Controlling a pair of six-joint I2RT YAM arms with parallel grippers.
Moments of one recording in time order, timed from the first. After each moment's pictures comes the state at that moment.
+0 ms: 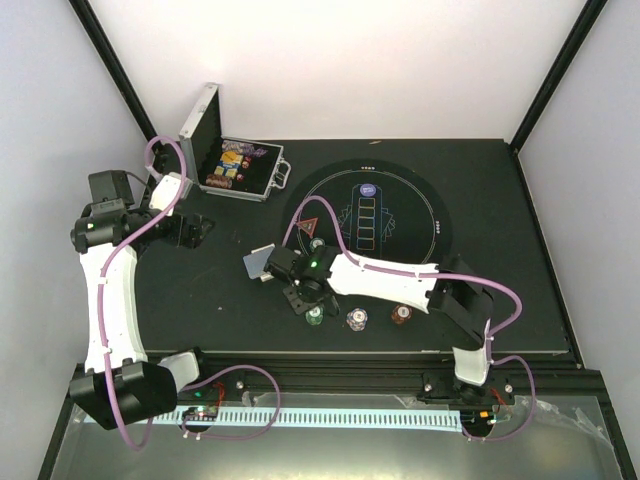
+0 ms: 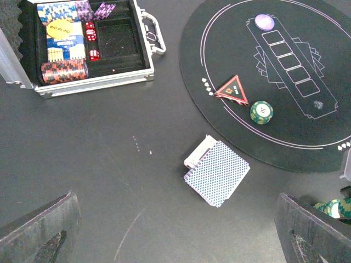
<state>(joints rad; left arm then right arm) 0.31 1.14 1.29 -1.07 0.59 0.50 1.15 1.91 1.48 -0.89 0.11 0.55</state>
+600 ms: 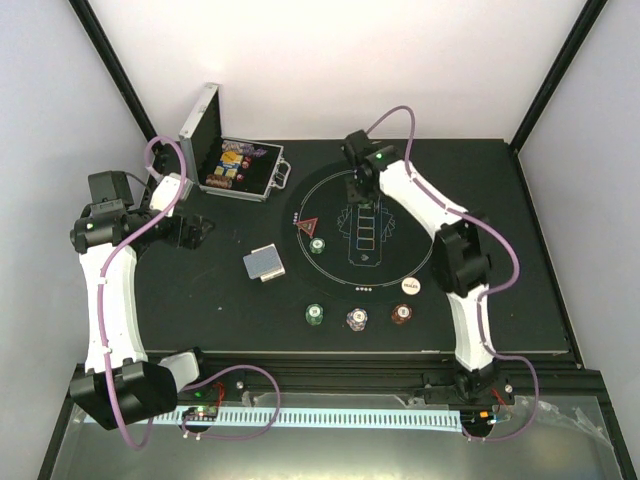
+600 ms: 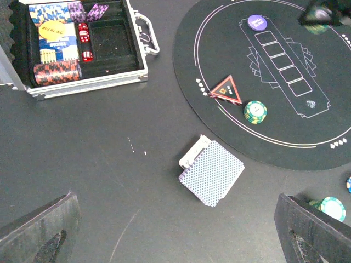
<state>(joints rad) 0.32 1.14 1.29 -1.08 0.62 0.51 0.56 2.08 1.91 -0.98 0.18 0.35</state>
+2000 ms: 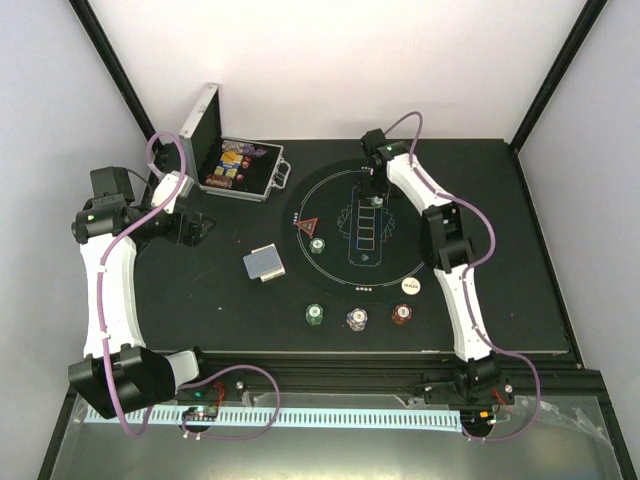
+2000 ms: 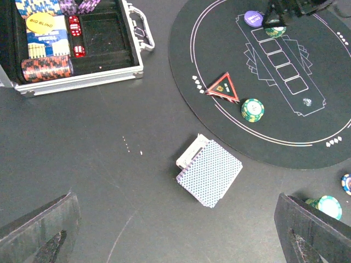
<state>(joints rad) 0.32 1.20 1.30 -1.09 0.64 0.53 0.36 2.54 2.32 -1.04 0.12 0.29</state>
